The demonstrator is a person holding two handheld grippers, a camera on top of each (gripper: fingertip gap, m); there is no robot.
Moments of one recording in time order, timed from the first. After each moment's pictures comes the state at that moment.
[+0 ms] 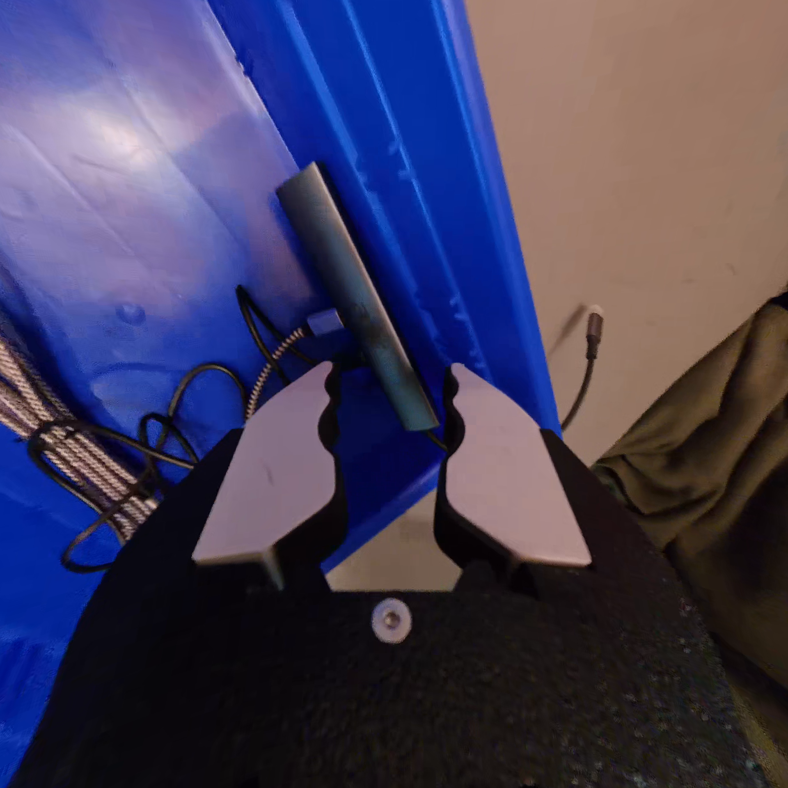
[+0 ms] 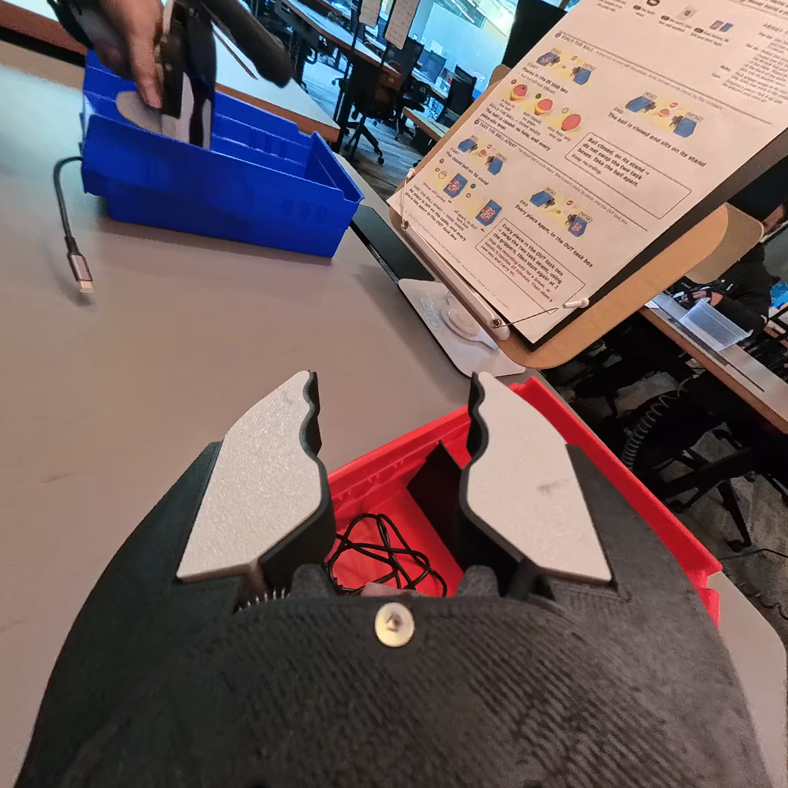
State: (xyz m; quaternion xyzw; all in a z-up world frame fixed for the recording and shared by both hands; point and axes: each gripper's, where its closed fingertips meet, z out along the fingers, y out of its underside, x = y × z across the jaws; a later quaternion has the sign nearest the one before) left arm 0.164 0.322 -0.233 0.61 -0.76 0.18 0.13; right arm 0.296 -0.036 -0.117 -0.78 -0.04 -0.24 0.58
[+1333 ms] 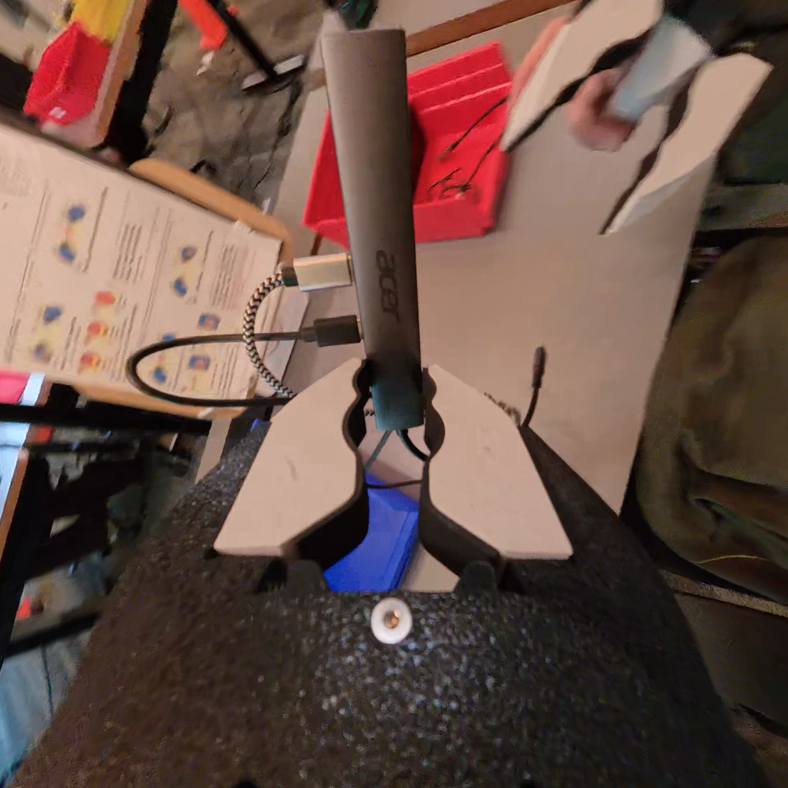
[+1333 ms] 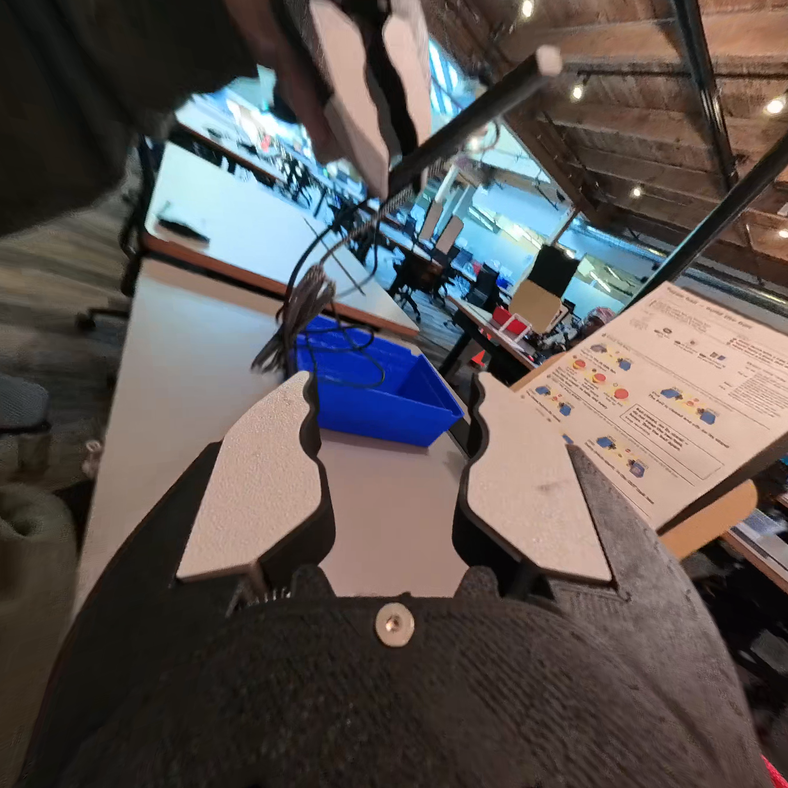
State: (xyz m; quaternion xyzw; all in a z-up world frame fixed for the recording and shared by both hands) left arm 0.073 0.122 0.051 0.22 -0.88 0.26 -0.34; right arm 0.083 0.004 -0.006 -0.67 -0.15 -0.21 0.69
